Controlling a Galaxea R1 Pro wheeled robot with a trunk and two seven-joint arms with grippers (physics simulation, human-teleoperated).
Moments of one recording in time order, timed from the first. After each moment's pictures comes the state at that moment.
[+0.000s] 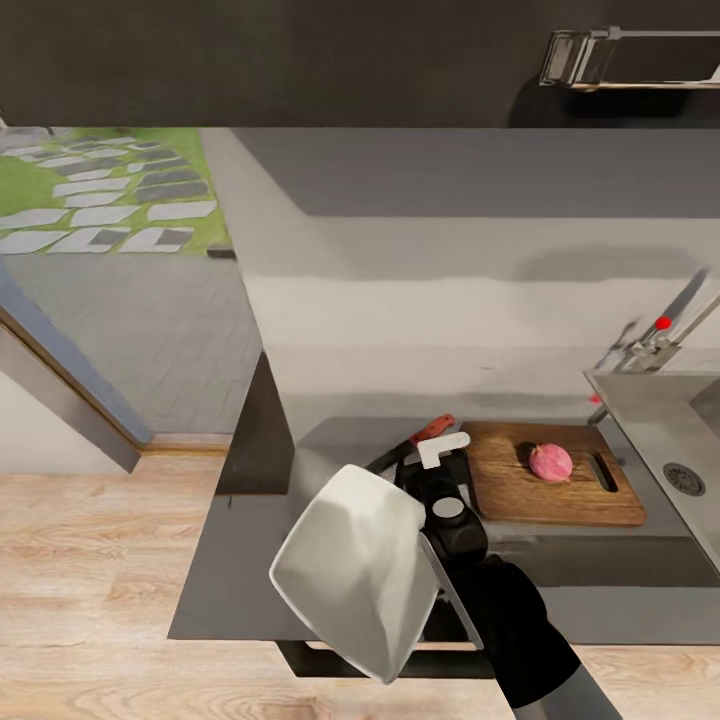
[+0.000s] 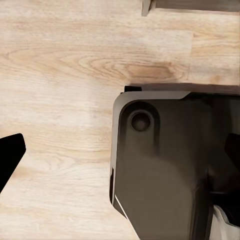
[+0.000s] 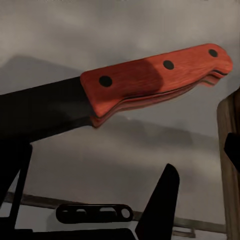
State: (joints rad) left arm 0.23 0.04 0.06 -0.91 0.04 -0.02 -0.02; right arm -0.51 0.08 0.41 -1.44 0.04 0.68 -0.38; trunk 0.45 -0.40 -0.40
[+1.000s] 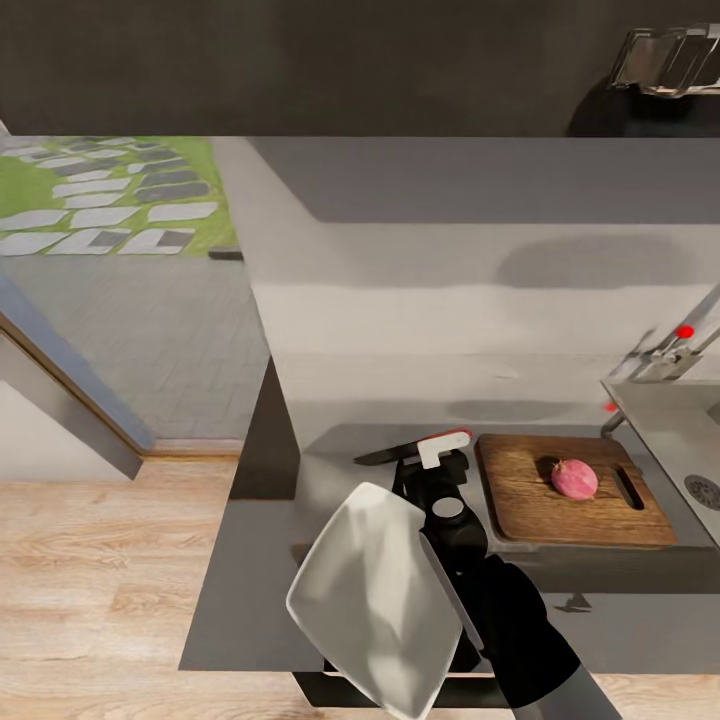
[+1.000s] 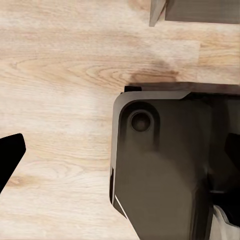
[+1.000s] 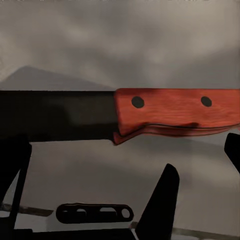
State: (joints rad) left arm 0.23 0.04 0.06 -0.91 0.04 -0.02 -0.02; right arm -0.51 0.08 0.41 -1.44 0.04 0.68 -0.38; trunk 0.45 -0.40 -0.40
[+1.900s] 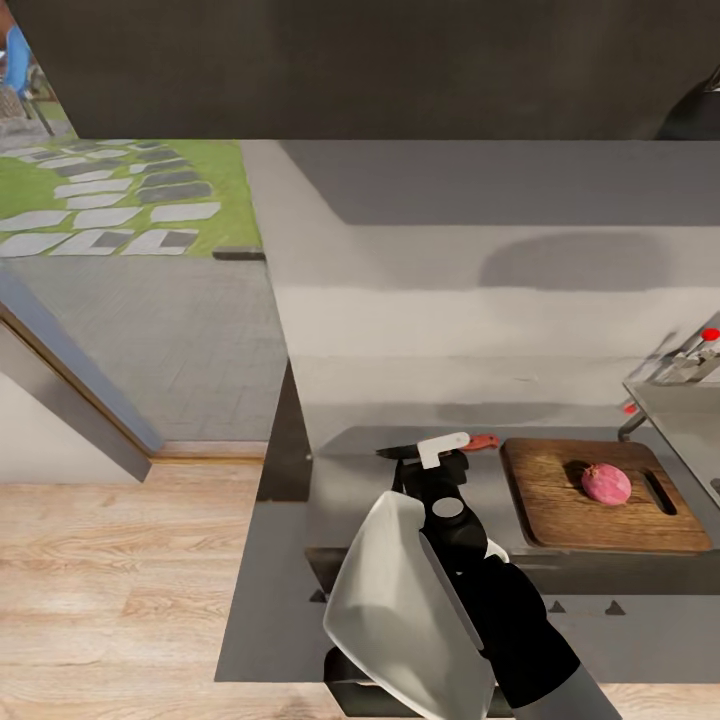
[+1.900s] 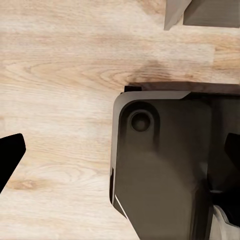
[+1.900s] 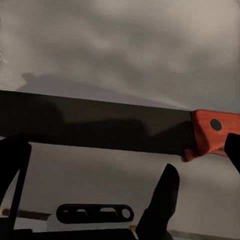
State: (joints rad) left arm 0.23 0.04 0.06 -0.91 0.04 -0.02 -0.02; right arm -0.51 0.08 0.41 -1.44 0.04 0.68 -0.38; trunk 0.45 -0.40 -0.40
